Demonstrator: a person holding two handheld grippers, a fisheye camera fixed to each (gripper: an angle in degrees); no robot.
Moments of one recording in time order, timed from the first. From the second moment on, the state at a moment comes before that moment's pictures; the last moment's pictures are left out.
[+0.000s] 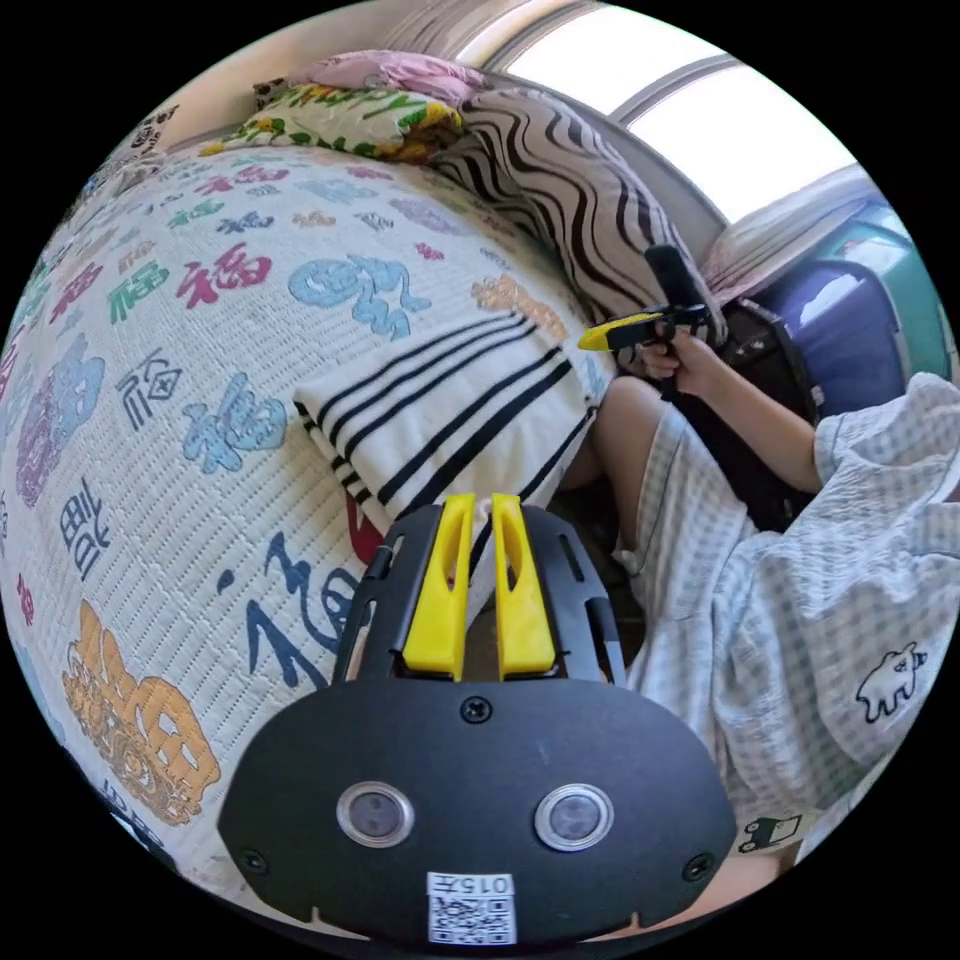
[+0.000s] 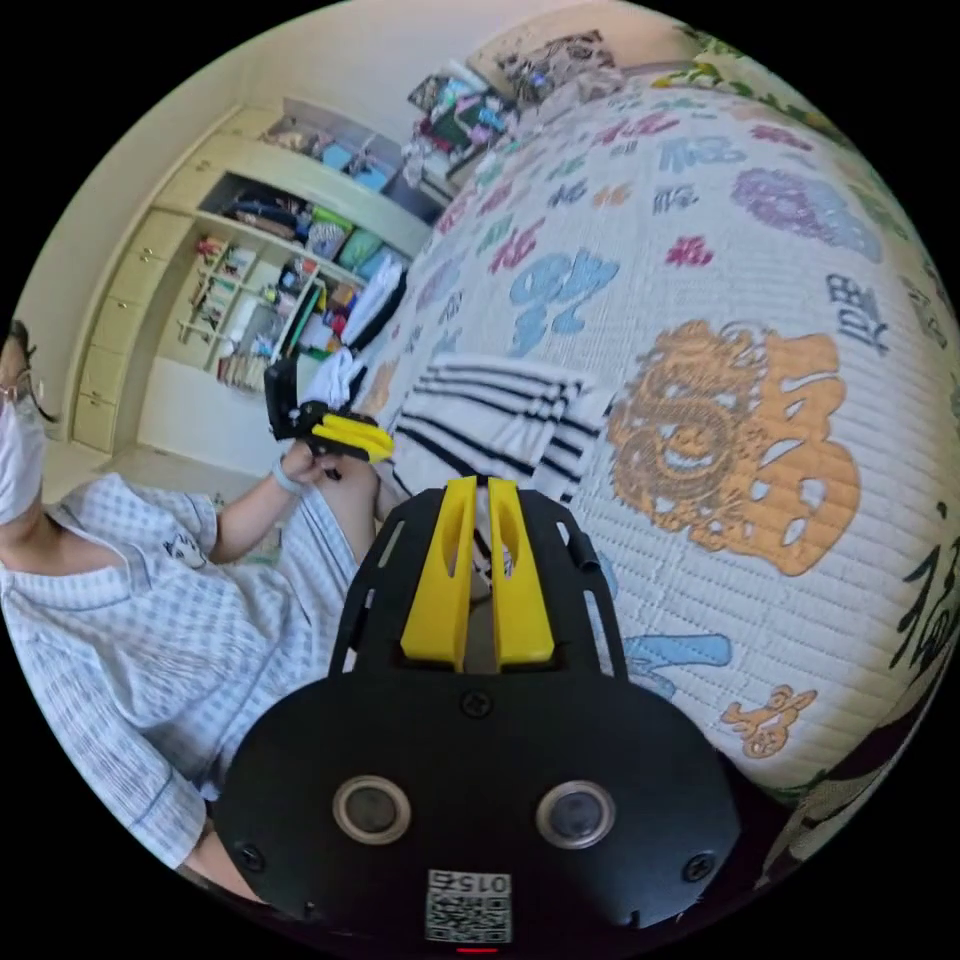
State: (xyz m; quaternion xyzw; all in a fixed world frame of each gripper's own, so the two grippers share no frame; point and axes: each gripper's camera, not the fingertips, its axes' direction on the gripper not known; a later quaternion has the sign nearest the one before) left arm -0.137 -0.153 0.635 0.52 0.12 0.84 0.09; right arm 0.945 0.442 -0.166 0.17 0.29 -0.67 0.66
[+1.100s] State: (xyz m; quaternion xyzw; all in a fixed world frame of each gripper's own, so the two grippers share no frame) left arm -0.108 -0.149 0.570 0.47 0.18 0.85 0.12; right arm 1.004 0.412 -0.198 0.15 0.24 -0.67 0.68
